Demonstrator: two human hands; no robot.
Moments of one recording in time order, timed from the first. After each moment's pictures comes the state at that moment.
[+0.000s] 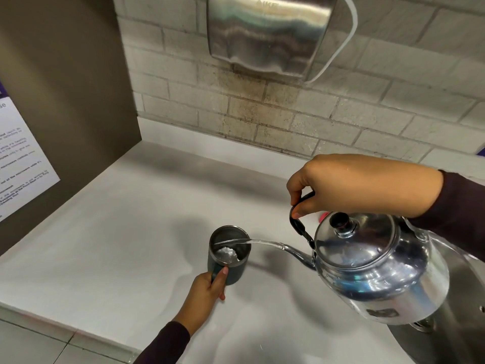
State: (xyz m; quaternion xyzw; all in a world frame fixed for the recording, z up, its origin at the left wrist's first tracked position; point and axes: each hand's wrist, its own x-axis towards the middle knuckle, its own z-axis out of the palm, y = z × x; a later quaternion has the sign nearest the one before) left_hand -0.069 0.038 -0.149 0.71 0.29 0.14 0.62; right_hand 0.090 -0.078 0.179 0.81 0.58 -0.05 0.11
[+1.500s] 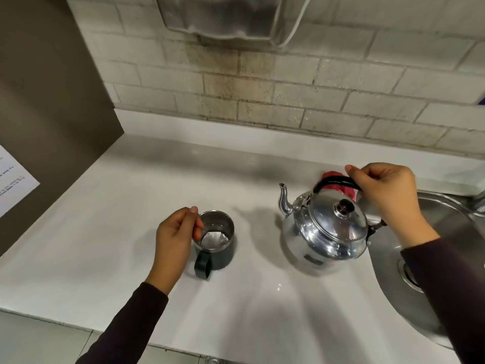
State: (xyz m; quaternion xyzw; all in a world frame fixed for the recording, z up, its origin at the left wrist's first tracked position) left_hand -0.049 0.051 -0.036 0.66 0.27 0.35 0.61; right_hand 0.182 -0.189 0.049 0.84 0.23 0.08 -0.48
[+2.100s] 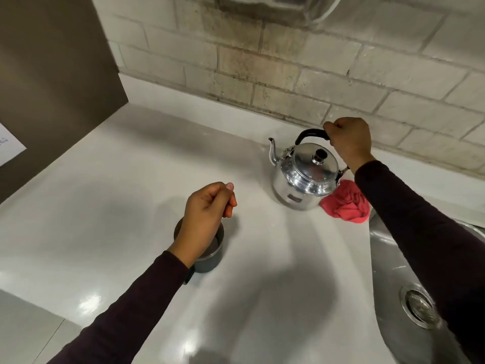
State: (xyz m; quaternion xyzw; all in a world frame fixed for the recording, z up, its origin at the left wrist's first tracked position) left_hand 0.035 0.039 -0.025 0.66 0.25 0.32 0.63; right_hand 0.332 -0.054 0.023 0.88 0.26 0.01 -0.41
